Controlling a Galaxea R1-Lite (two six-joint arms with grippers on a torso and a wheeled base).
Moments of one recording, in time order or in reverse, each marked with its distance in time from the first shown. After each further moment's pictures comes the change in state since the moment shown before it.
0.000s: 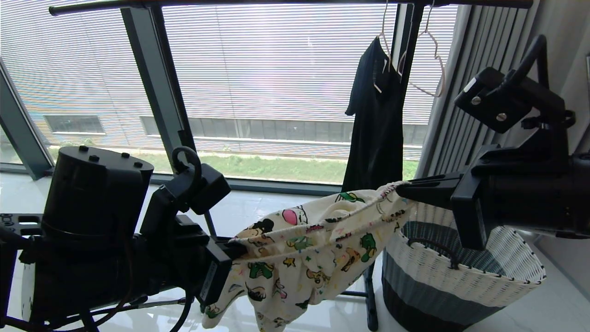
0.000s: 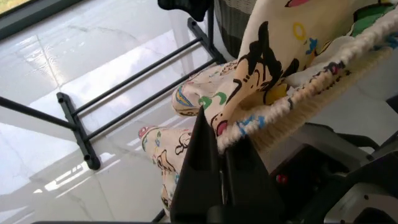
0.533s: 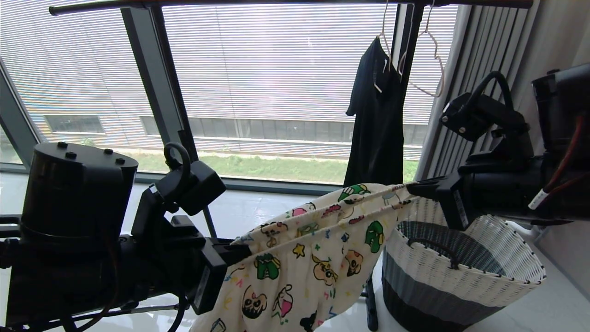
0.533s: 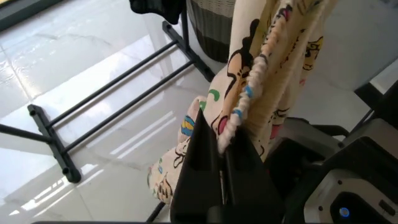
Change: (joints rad) left arm -0.001 -0.033 0.001 0.000 -0.074 -0.005; right arm -0.159 0.060 0.015 0.005 -0.029 -0.010
